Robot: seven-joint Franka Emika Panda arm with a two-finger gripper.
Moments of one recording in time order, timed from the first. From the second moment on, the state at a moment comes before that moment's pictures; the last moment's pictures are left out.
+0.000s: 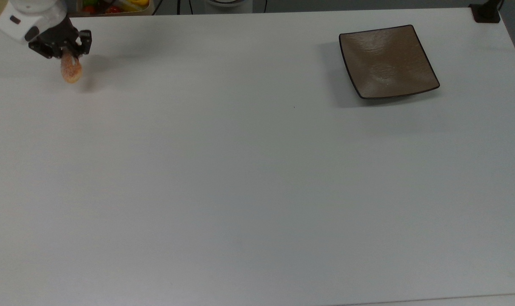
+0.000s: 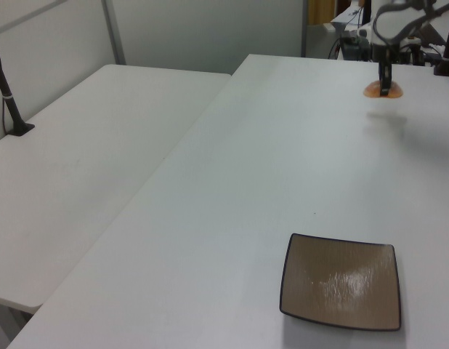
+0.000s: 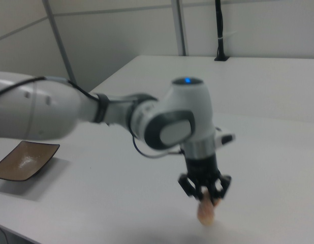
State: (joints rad) arm -0.28 0.18 -0.21 -1.95 -0.12 2.11 -0.73
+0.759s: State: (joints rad) arm -0.14 -0.07 -0.13 -1.76 -0.02 1.62 -0.66
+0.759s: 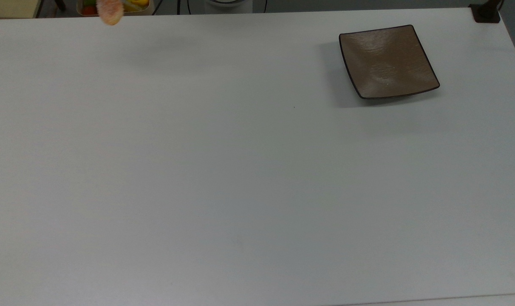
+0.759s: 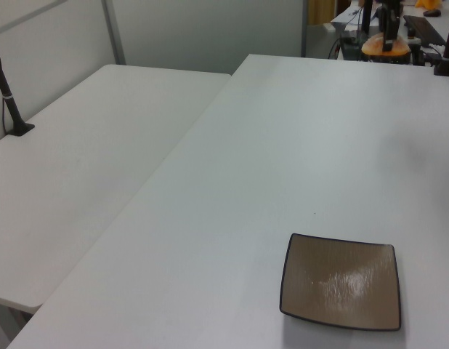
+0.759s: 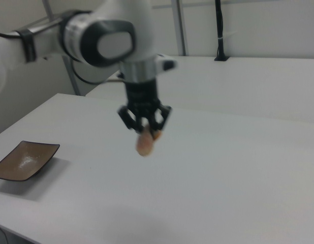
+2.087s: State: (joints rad) arm 0.39 0.02 0.13 -1.72 0.07 1.65 0.10
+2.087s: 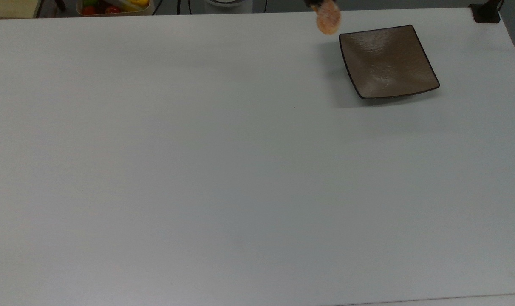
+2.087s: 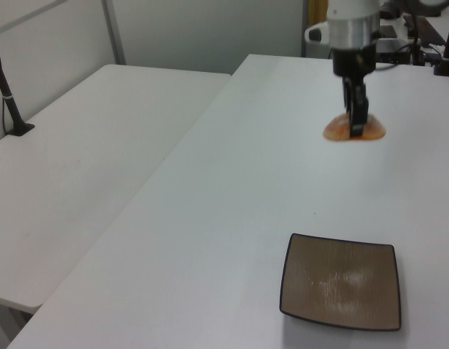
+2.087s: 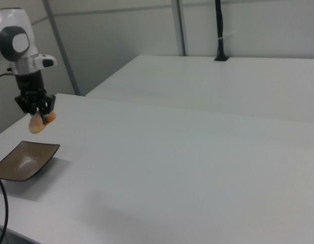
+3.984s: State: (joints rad) arm 0.70 0.40 0.17 -1.79 -0.01 2.13 0.53
